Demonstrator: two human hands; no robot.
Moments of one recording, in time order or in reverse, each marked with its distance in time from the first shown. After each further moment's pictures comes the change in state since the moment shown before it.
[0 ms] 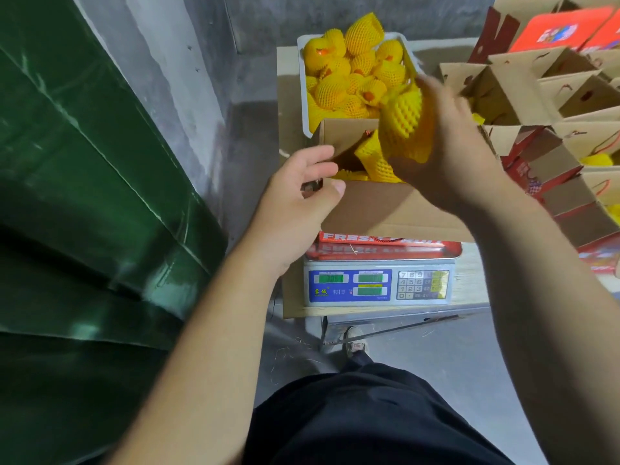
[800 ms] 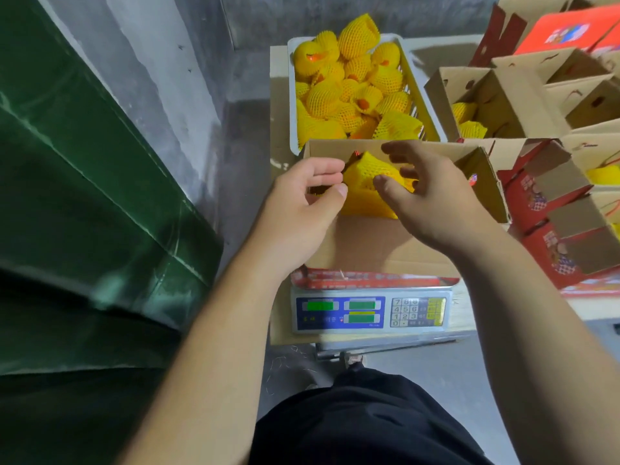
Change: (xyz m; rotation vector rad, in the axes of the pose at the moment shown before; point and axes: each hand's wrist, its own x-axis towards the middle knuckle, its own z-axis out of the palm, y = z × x) left_hand 0.058 0.014 0.026 0.135 0.015 0.022; right_hand 0.025 0.026 0.017 0.200 -0.091 0.079
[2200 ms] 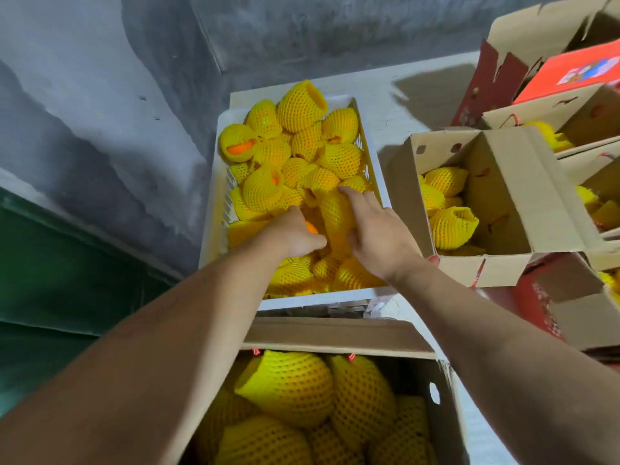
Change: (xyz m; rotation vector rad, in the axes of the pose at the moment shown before) left_hand 0.383 -0.077 0.130 0.761 -0.282 -0.459; right_hand 0.286 0.211 0.011 -0.222 -0.180 -0.137
